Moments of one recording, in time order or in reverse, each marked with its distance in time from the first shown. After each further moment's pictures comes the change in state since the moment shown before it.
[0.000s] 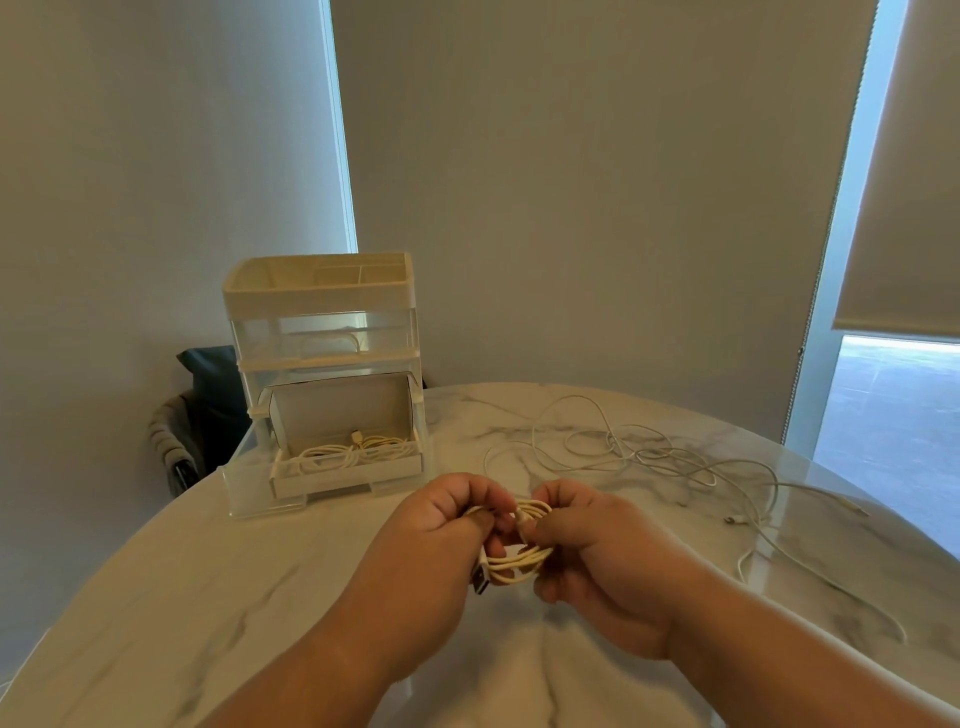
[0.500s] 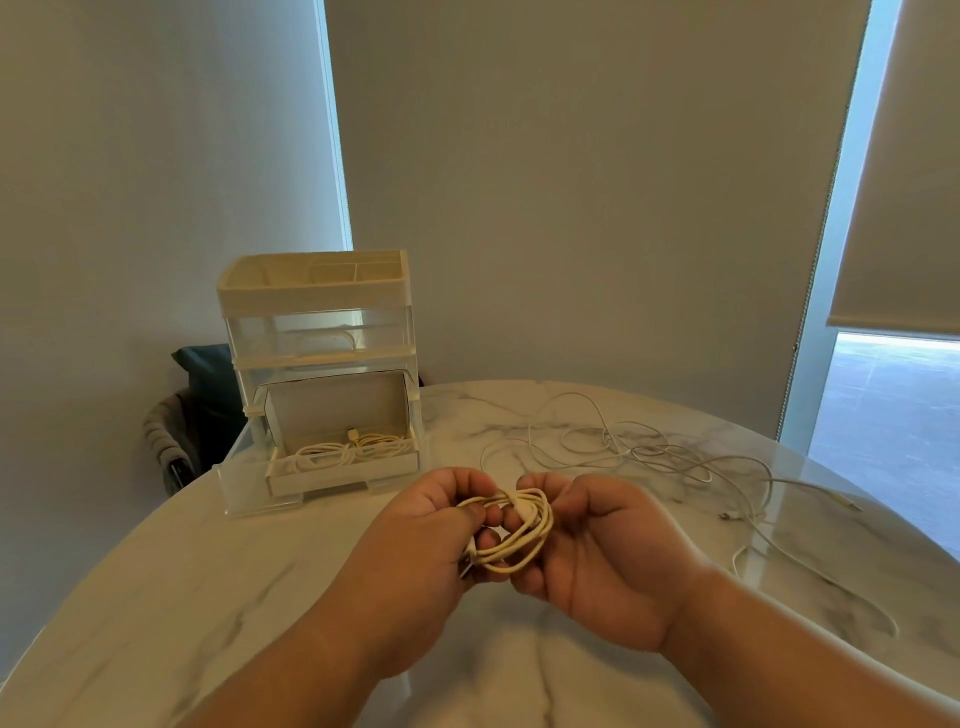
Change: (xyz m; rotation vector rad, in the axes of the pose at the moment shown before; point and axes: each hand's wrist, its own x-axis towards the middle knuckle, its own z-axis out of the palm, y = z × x) left_hand -0.002 0.011 0.005 -0.339 0.027 -0.149; right_hand 0.001 -0.004 -0.004 0.457 -0.306 0.103
